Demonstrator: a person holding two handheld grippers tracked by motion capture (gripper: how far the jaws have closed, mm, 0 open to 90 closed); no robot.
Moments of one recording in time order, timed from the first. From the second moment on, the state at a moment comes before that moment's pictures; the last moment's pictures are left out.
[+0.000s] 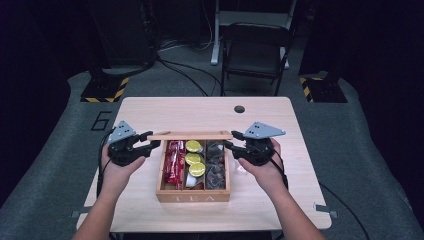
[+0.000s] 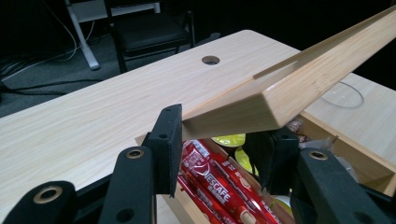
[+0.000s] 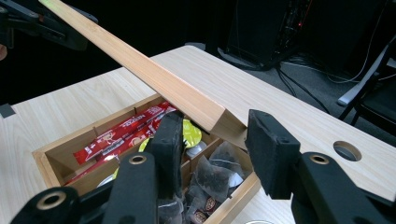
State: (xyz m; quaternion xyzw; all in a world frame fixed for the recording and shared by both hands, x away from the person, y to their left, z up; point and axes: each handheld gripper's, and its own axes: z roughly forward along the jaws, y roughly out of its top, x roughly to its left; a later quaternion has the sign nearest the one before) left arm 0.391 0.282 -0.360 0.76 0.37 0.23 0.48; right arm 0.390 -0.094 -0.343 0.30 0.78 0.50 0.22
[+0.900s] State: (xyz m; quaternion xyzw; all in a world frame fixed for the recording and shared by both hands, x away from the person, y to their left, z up) left arm 0.396 0.286 -0.363 0.75 0.37 0.23 0.50; right arm 0.384 -0.096 -0.352 0.31 0.76 0.52 0.22
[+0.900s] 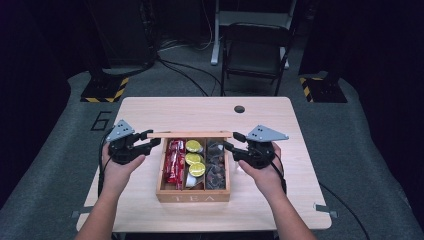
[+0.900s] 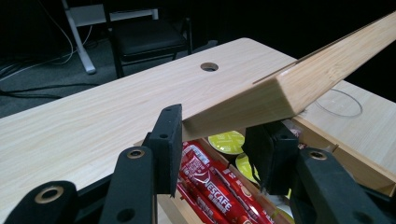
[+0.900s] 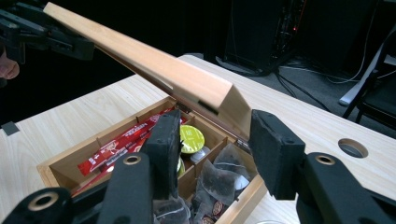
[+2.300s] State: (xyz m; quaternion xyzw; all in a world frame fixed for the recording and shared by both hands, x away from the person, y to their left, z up) left arm 0.395 0.286 -0.366 0.74 0.38 0.22 0.51; right arm 0.370 -0.081 -0.439 0.32 0.80 0.47 0.17
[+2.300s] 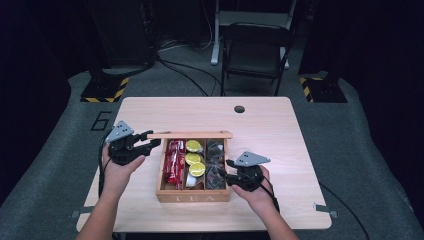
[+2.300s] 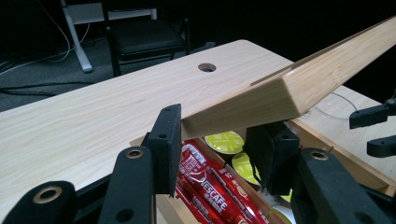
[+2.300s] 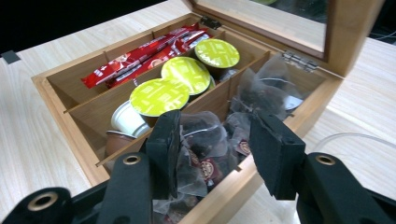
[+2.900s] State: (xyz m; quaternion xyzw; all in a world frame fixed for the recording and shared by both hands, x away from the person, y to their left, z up) left arm 0.395 0.286 -0.367 0.74 0.38 0.22 0.51; right arm 0.367 -0.068 -0.446 0.30 0.82 0.47 0.16
